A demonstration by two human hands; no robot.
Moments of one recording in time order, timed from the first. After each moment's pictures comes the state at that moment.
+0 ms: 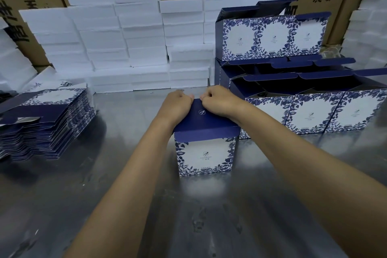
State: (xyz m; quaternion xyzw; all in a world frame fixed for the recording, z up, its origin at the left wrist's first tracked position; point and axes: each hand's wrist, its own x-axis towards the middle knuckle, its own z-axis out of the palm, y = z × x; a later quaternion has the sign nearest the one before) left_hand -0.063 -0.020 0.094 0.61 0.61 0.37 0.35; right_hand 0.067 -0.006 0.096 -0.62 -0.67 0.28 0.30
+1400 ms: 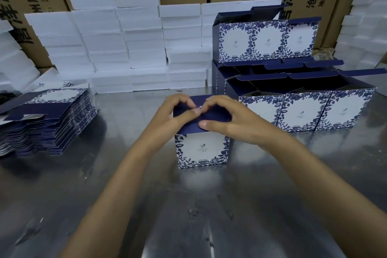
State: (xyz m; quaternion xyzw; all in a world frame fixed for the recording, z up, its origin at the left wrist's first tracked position) left_hand -0.084 -0.067 0.068 0.70 0.43 0.46 0.34; right_hand 0.109 -0.090 0.081 -0.48 -0.76 0.27 0.35
